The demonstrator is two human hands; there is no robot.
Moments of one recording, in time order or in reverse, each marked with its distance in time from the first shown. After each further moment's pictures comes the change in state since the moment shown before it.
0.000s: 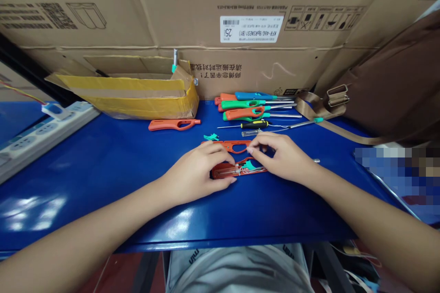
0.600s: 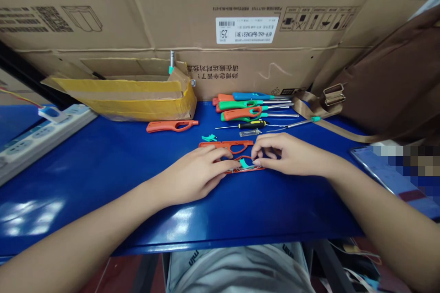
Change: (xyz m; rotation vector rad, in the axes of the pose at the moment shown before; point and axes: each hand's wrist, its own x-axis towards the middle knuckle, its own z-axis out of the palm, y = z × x) left_hand 0.001 -0.004 -0.003 0.212 -0.120 0.184; right_hand 0.001 0.006 -0.034 0.072 -0.373 -0.014
